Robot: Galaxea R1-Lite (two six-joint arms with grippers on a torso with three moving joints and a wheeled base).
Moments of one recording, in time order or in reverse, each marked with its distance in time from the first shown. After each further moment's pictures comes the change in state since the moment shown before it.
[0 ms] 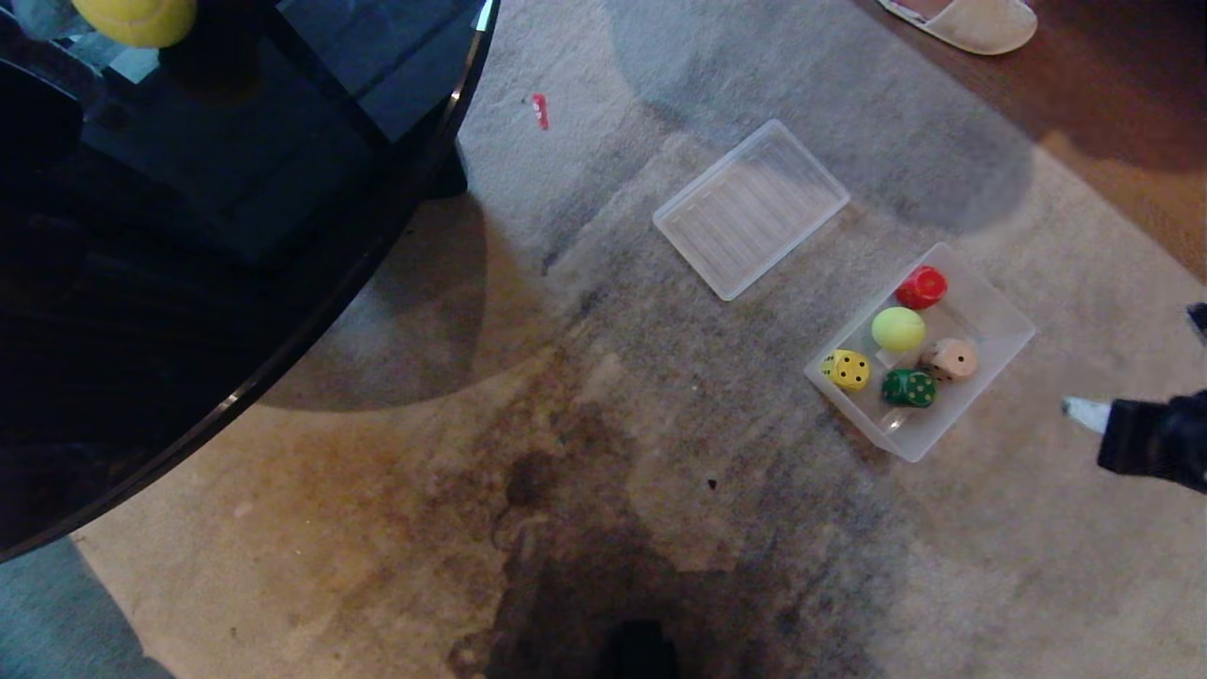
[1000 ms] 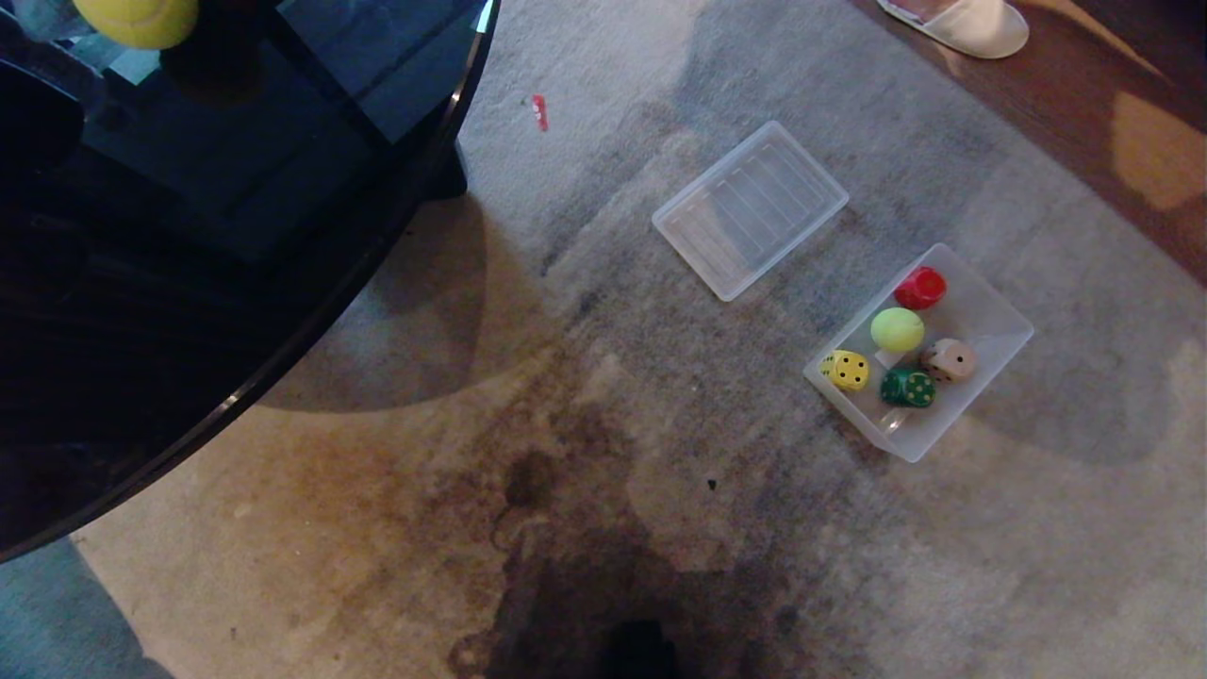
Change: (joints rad) left arm 0.000 0.000 0.000 0.000 0.000 0.000; right arm 0.129 -0.997 0.487 0.433 -0.152 -0.083
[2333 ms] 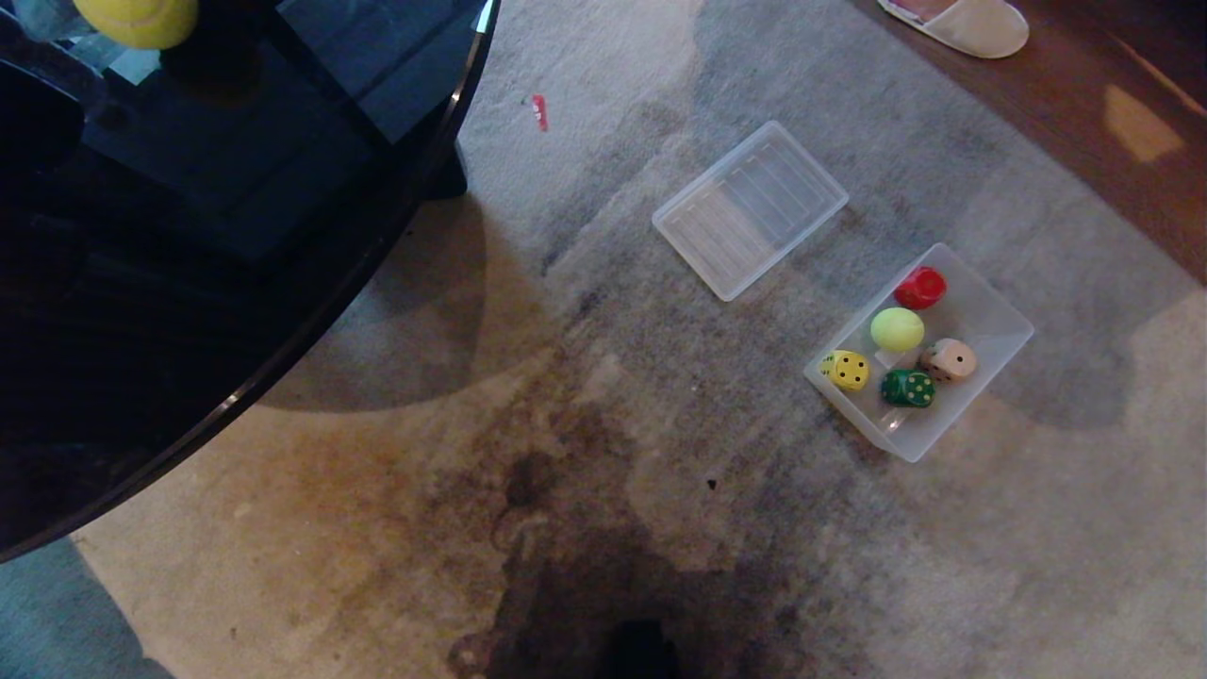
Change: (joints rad) left arm 0.000 0.000 0.000 0.000 0.000 -0.001; right arm 0.064 -0.287 0.003 0.007 -0.003 0.020
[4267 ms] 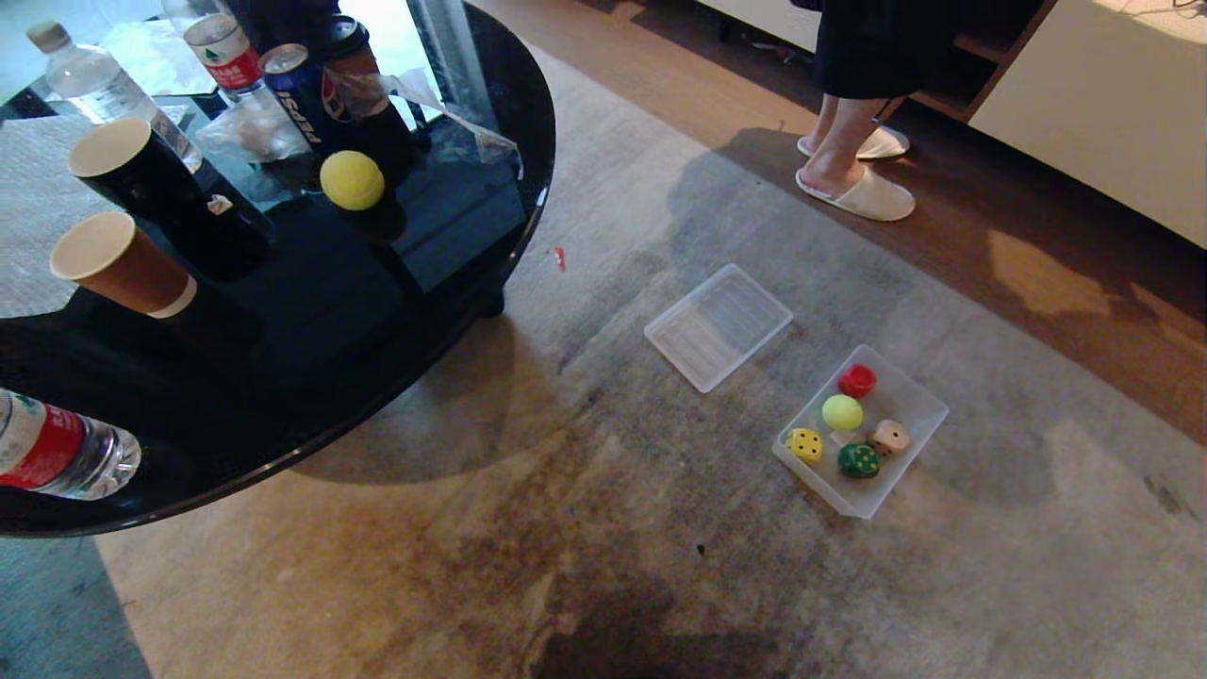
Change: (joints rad) left arm 0.000 0.000 -0.002 0.001 0.001 -0.005; right arm 0.000 0.000 0.000 0.001 0.000 0.005
